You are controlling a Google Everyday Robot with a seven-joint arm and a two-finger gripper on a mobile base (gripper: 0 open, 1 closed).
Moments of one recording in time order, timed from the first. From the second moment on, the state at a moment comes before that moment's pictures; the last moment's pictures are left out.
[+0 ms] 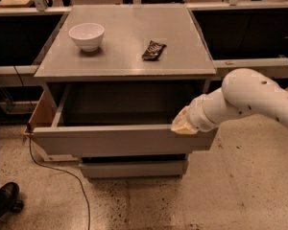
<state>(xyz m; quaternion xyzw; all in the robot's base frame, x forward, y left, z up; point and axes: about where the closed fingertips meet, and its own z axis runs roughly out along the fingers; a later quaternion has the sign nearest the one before) 0.554 -0.113 0.718 -0.62 0.72 0.09 0.30</state>
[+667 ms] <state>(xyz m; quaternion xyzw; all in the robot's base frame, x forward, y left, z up) 0.537 -0.112 0.751 -0.63 0.71 0.08 0.30</state>
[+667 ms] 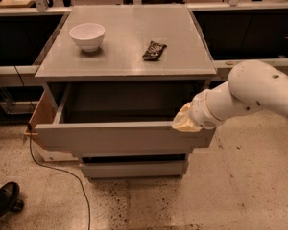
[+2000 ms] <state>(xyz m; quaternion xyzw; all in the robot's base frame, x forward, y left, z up) 0.638 -0.128 0.708 -0.62 0.72 0.07 0.31</state>
